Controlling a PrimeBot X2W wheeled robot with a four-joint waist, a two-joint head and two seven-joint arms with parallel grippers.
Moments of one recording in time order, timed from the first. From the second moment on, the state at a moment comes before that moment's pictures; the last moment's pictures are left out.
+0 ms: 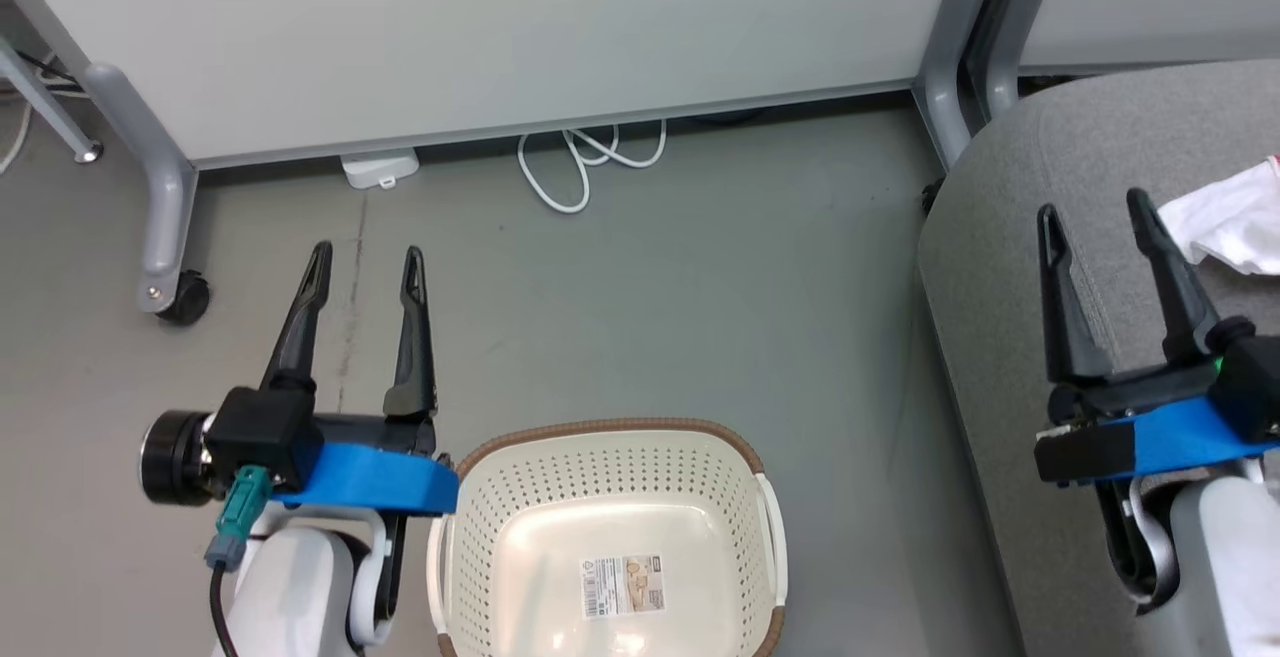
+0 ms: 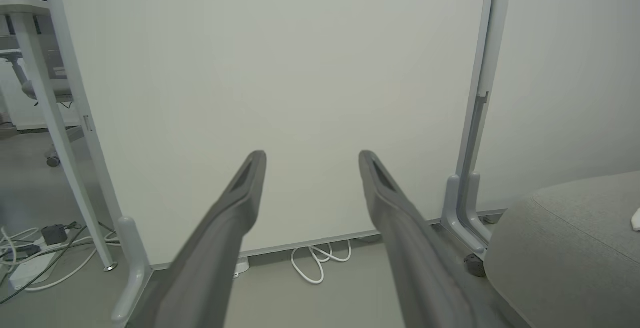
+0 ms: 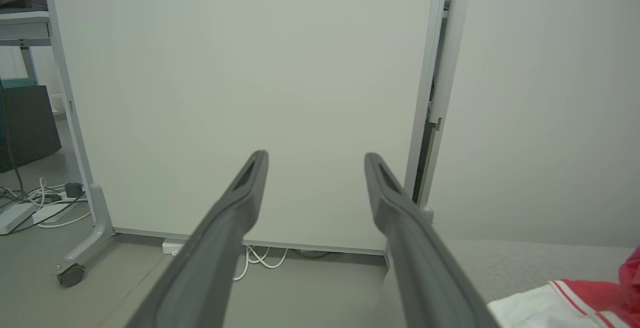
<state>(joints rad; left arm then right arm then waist) -0.27 0.11 -0.17 0.20 -0.17 -0.03 -0.26 -0.31 -0.17 -0.02 0.15 0.13 0.13 -0.26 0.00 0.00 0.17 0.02</state>
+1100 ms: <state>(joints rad) -0.05 0.05 -0.07 0.23 -0.14 -0.10 -0.26 -0.02 -0.06 -0.10 0.19 0.14 0.13 -0.26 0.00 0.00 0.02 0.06</state>
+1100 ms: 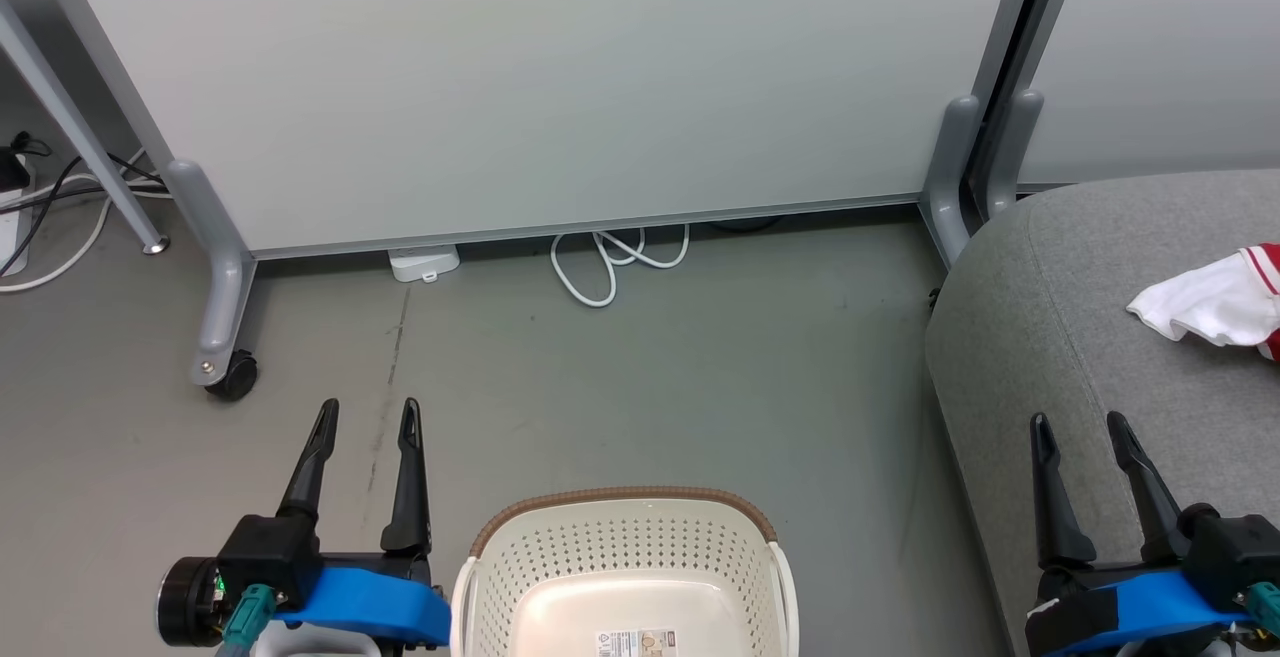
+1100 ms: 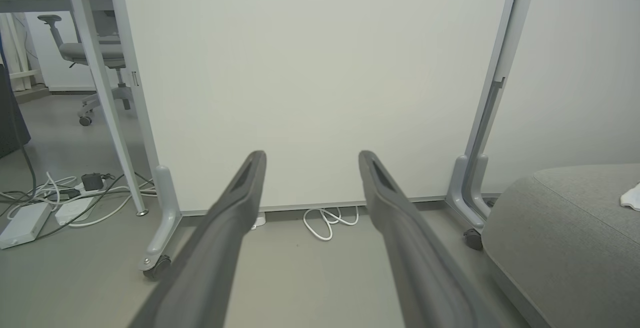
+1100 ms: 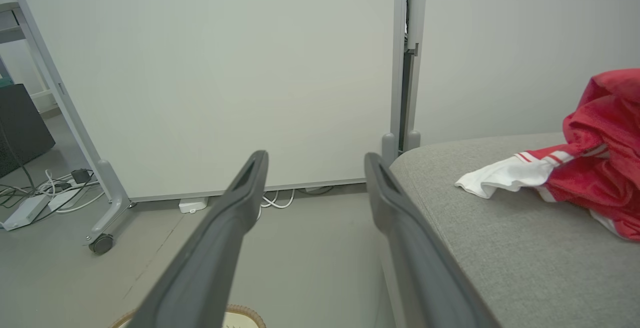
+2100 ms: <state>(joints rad) -0.01 0.05 -0.04 0.30 -0.46 -0.10 -0.17 -0.01 -0.05 -0.11 0.26 0.46 0.13 -0.18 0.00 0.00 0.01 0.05</state>
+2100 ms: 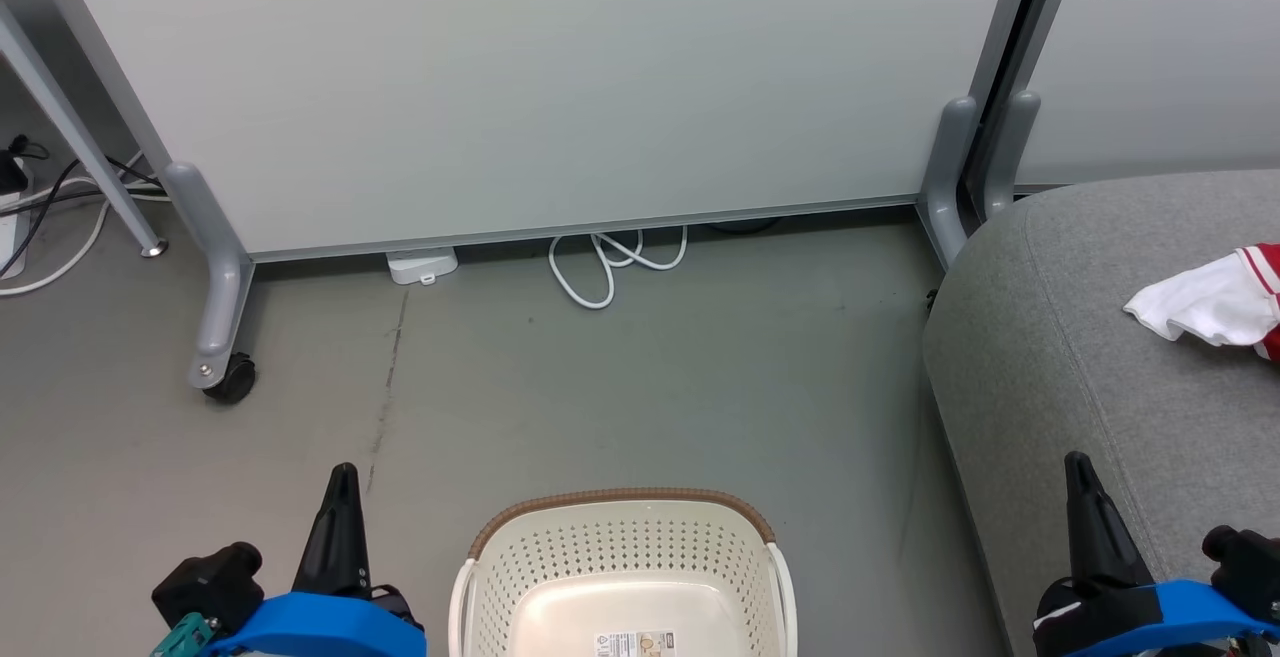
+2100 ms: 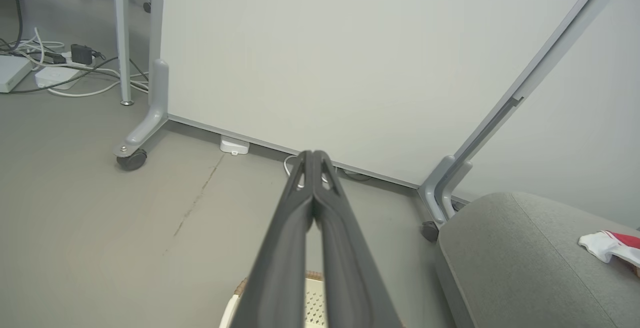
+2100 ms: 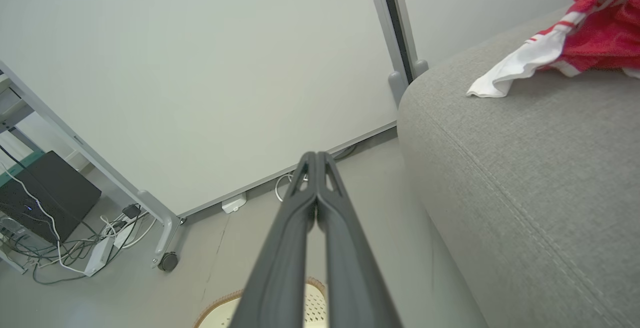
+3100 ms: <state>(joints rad) -0.05 0.05 0.02 0.28 -0.90 -0.11 -0.06 -0.04 -0.05 -0.11 0.25 0.90 0.13 -0.06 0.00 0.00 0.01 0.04</state>
